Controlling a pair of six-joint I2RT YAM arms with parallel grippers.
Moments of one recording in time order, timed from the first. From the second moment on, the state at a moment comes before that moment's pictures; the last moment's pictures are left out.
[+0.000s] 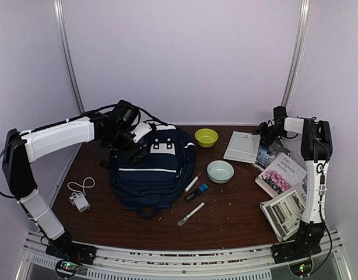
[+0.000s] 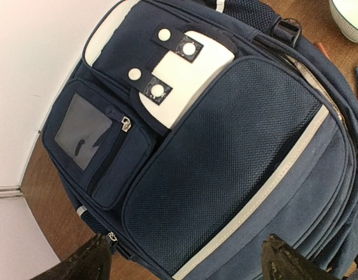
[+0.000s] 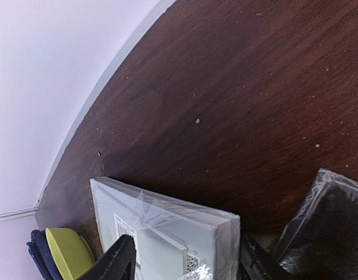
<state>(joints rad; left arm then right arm) -0.65 1.66 1.40 -0.71 -0.17 0.34 -0.10 2.37 1.88 -0.40 -0.41 0.67</state>
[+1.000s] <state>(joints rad) -0.65 1.58 1.33 -0.68 -0.13 0.34 -0.01 2.28 1.54 0.15 -0.72 0.97</state>
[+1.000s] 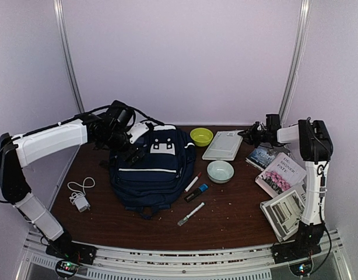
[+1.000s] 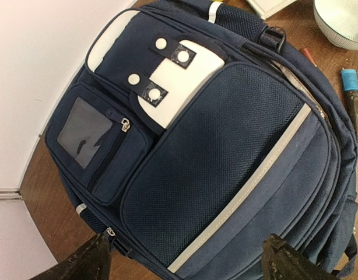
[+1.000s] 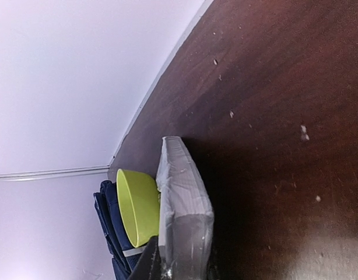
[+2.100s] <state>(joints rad) -0.67 1.21 1.22 -0.31 0.27 0.11 0.35 1.34 1.27 0.00 -0.68 0.35</state>
